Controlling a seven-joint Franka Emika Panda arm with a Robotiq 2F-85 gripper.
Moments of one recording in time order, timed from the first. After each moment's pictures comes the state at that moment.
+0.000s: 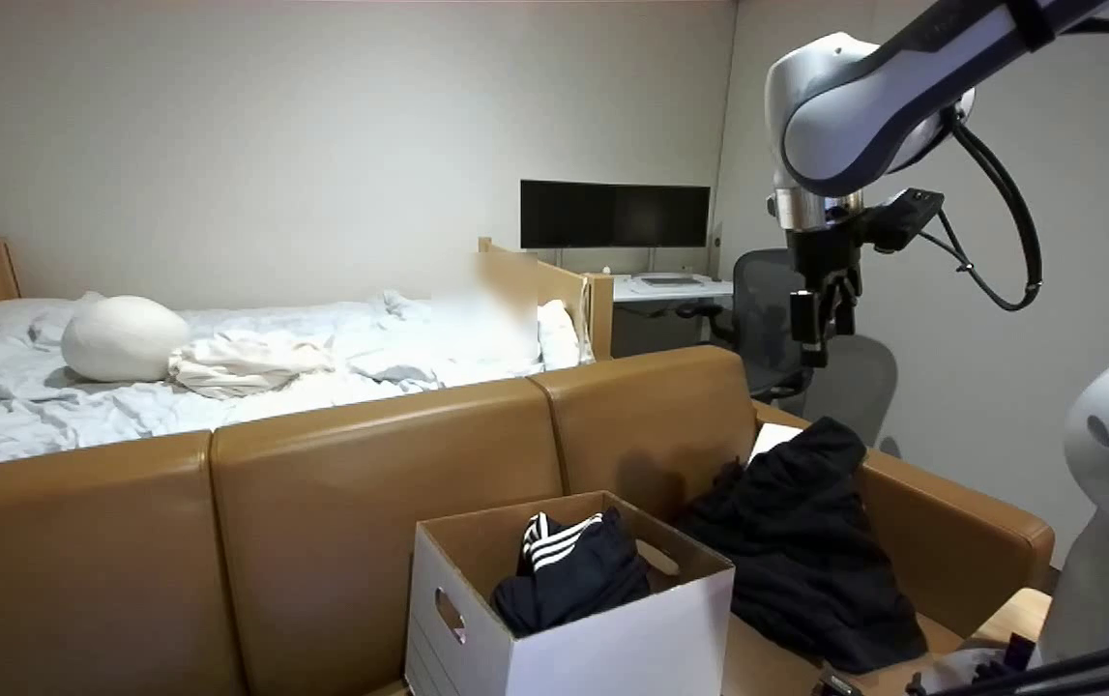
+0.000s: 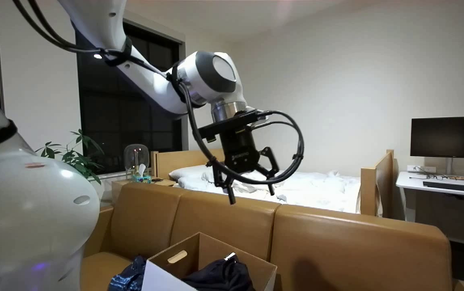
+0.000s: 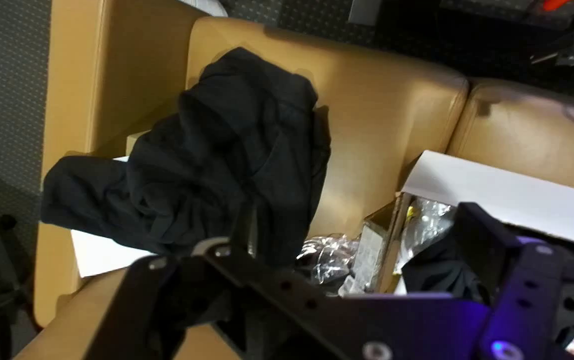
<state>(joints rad) -0.12 -0.57 -0.14 -2.65 -0.44 2.05 -0.21</state>
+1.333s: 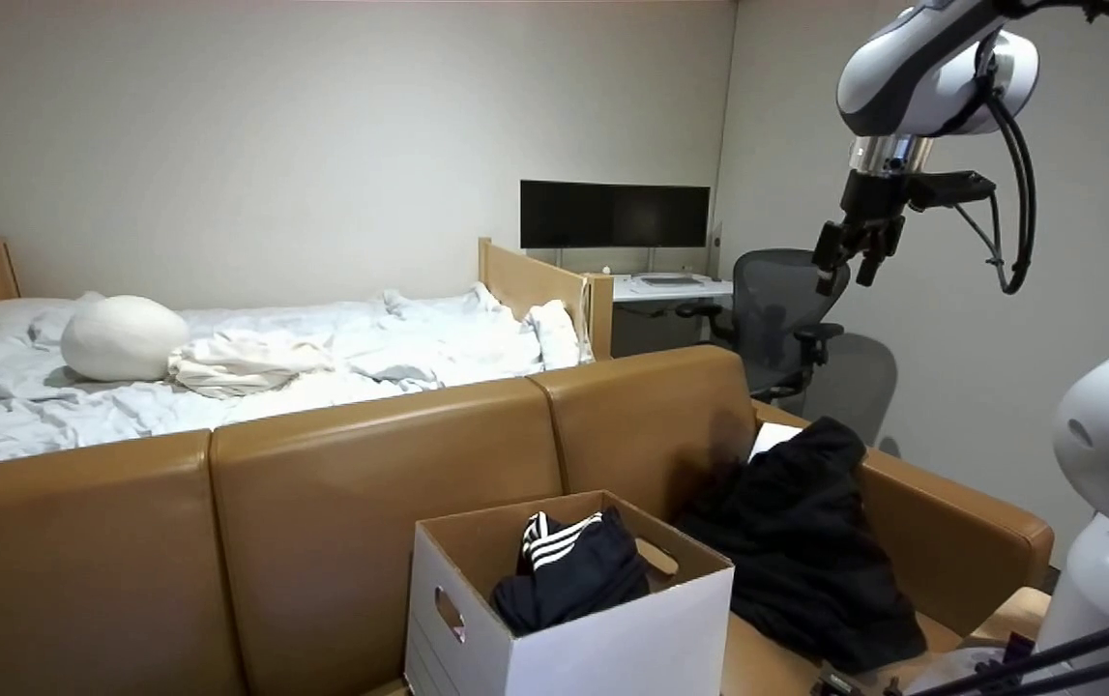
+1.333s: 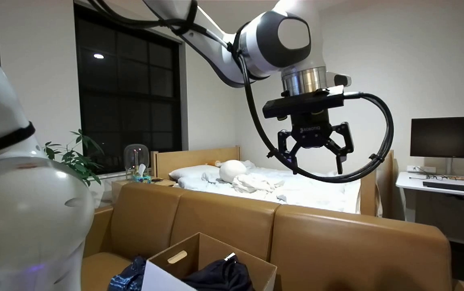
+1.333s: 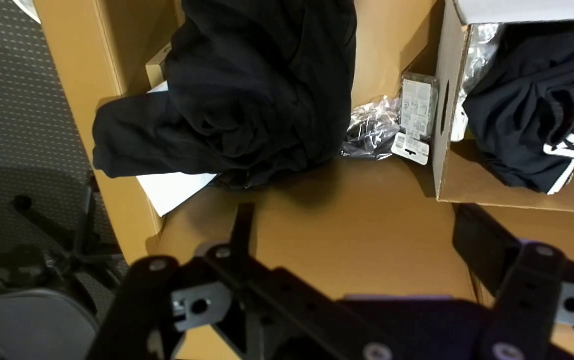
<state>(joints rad) -0.18 -0.39 -0.42 -2.38 -0.18 2.24 -0.41</state>
